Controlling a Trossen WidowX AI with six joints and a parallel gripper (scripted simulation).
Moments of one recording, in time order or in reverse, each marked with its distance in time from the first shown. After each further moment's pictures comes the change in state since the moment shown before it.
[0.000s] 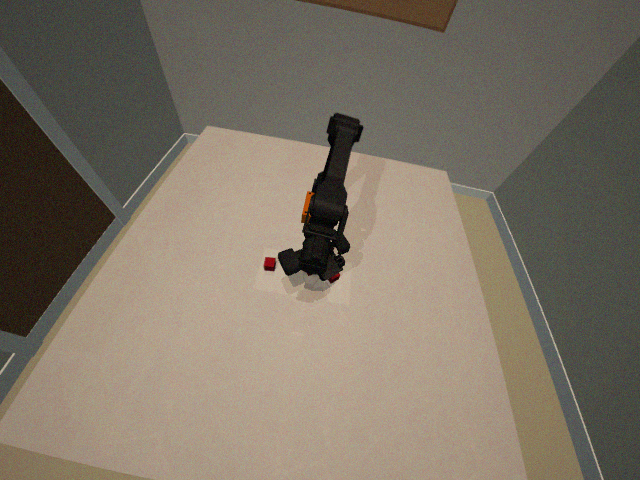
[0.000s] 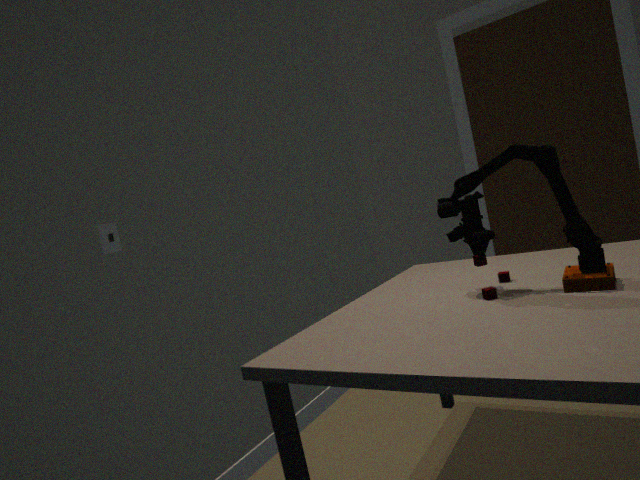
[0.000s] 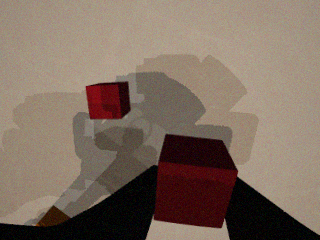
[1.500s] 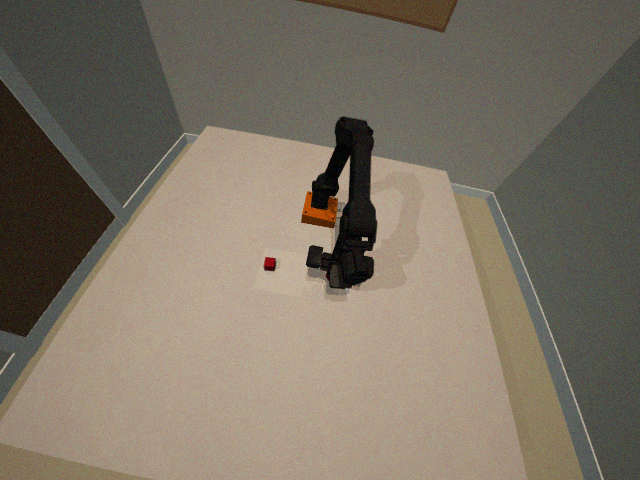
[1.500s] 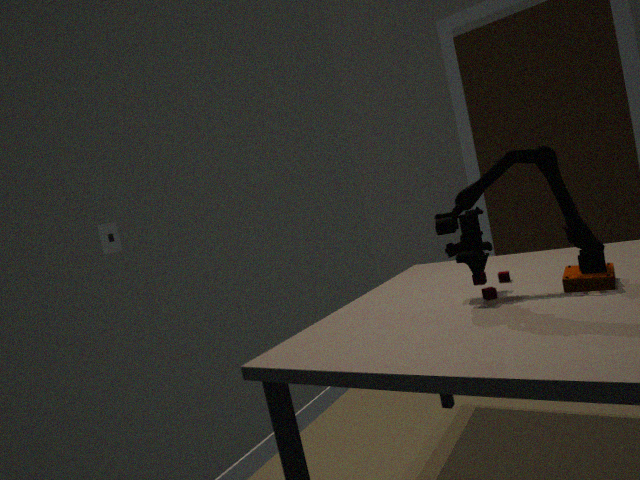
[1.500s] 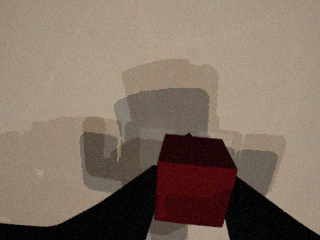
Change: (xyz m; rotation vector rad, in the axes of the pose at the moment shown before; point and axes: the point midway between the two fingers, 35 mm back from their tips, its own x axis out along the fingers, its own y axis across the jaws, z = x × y) arm 0.044 0.069 0.035 0.638 -0.008 0.004
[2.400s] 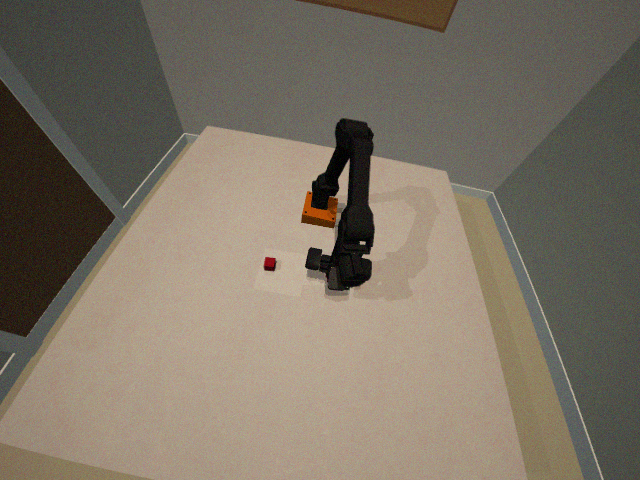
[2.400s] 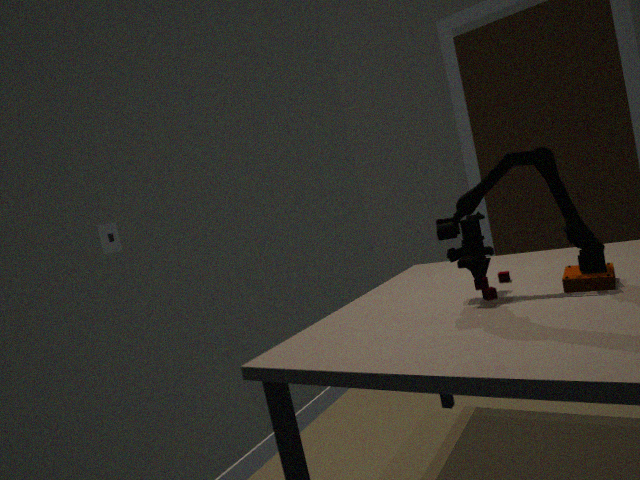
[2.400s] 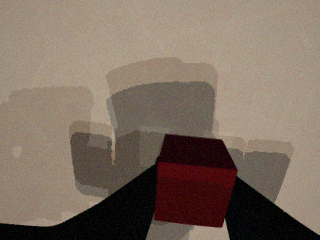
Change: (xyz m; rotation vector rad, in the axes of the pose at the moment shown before) arm 0.016 -0.001 -0.002 0.005 0.010 -0.002
